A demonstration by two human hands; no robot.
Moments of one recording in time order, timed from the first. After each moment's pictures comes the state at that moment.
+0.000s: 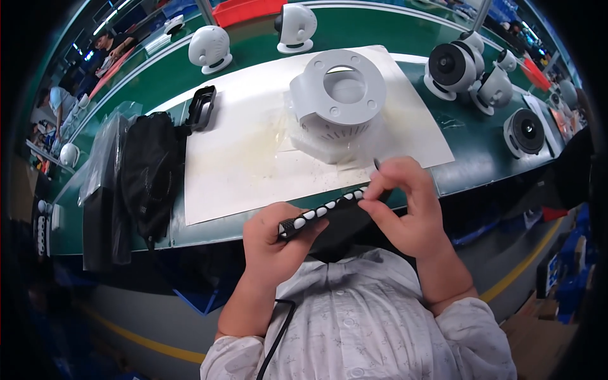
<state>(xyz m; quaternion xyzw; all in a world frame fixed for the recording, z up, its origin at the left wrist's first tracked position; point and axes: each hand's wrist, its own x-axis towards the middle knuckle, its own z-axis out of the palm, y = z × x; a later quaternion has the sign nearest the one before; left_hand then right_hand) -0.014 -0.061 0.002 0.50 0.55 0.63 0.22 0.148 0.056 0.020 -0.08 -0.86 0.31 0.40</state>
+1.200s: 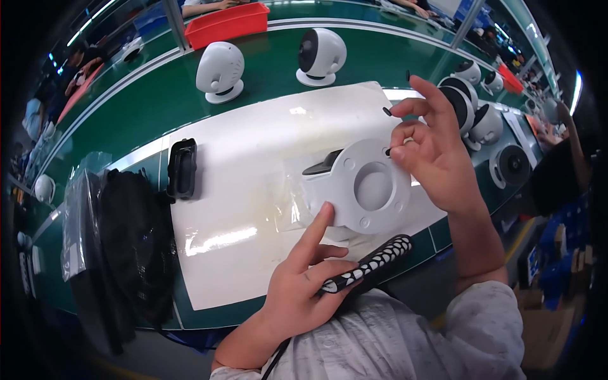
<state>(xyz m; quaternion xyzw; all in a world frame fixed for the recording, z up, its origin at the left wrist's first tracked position) -0.054 0.004 0.029 0.62 0.48 0.57 0.23 0.087 0.159 0.103 -0.21 -0.77 0.49 0.36</state>
